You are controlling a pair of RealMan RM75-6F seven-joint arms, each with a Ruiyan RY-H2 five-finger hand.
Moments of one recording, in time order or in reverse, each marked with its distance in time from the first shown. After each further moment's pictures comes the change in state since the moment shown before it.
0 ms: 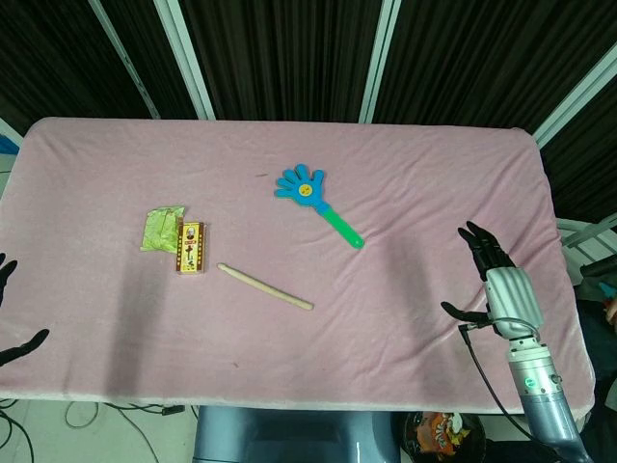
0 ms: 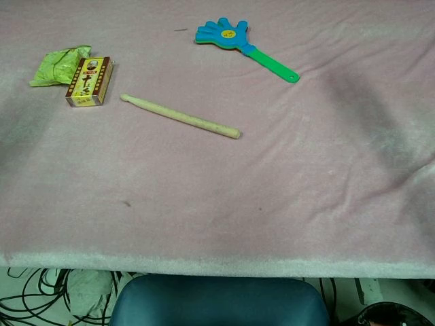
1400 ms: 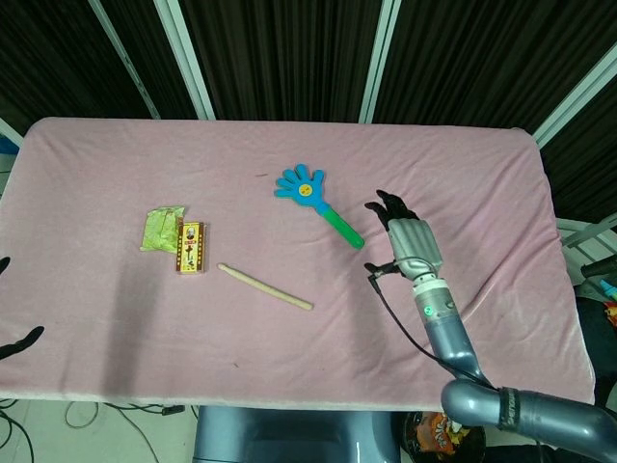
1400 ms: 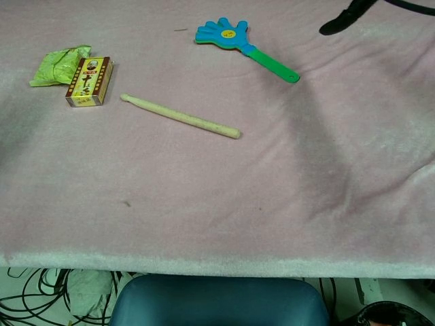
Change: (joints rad) left arm -0.006 0.016 -0.010 0.010 -0.025 -0.021 -0.042; right arm 0.434 -0.302 0.231 0.127 0.609 -0.261 -0.471
